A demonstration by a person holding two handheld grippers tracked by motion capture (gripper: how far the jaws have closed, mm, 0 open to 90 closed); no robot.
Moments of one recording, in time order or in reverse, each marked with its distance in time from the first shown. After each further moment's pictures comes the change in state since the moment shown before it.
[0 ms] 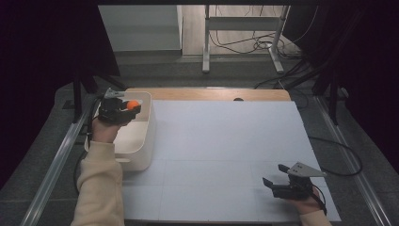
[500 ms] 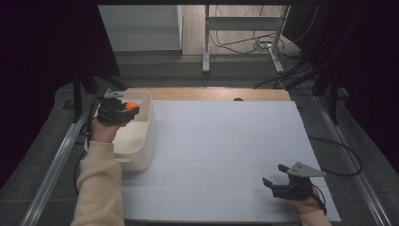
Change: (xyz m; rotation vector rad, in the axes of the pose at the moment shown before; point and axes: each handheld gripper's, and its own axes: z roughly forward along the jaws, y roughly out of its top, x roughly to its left) left arm 0.007 -0.003 0.005 0.018 0.026 -0.022; right arm 0.000 0.000 0.001 0.002 0.000 0.000
